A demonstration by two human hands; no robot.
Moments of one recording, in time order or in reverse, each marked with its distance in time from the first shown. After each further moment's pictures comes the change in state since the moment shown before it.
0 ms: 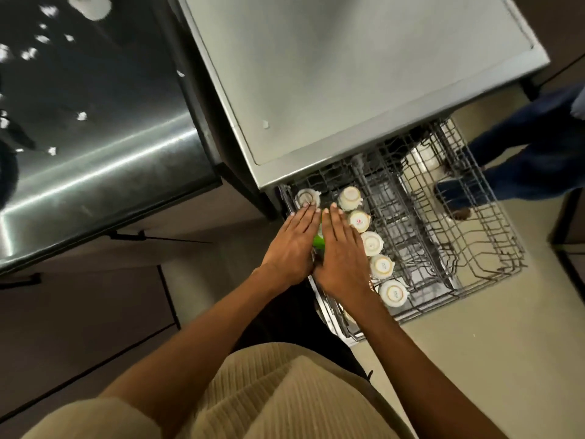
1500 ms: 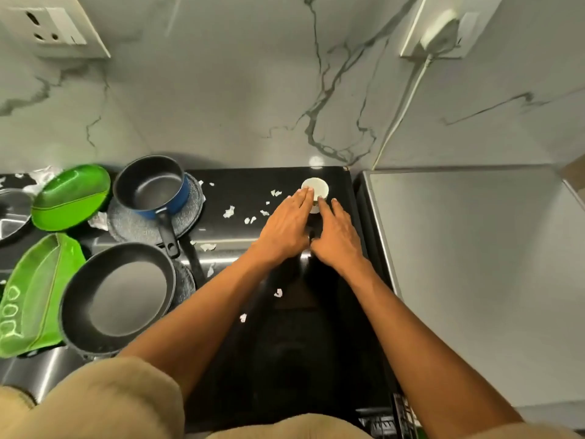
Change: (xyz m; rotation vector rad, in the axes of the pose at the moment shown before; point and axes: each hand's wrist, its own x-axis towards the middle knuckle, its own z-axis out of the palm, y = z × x) left_hand 0.077 -0.384 -0.369 -0.005 0.449 -0.225; right_hand 0.366 -0.416 -0.120 0.056 0.017 -0.257
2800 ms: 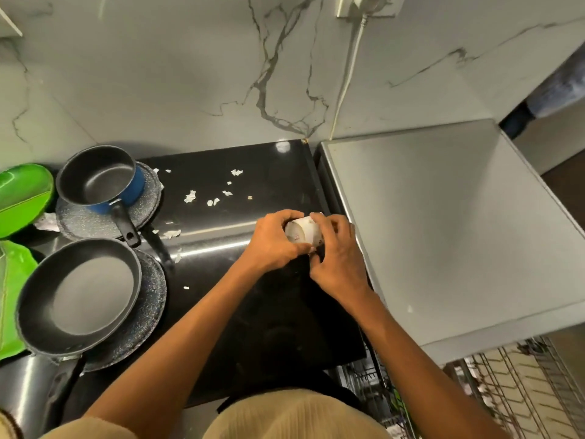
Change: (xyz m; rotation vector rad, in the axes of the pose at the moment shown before) left_hand -0.063 0.063 0.015 -0.624 -0.064 -0.247; right_hand -0.119 0.057 0.014 0.035 0.351 -0.085
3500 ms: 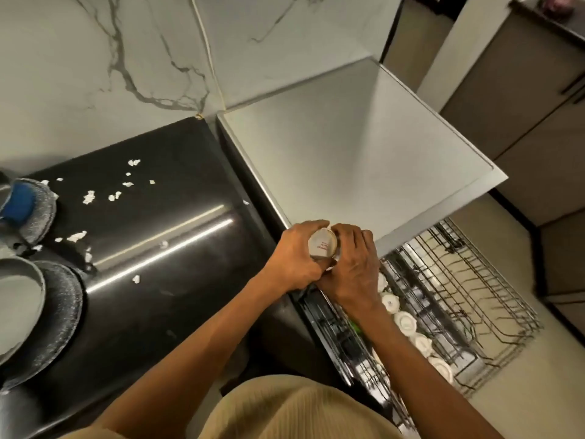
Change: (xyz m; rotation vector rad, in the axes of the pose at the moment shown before) left_hand -0.125 0.095 0.177 0.120 -0.331 0.338; right_hand -0.185 0.108 -0.085 -0.108 0.360 0.208
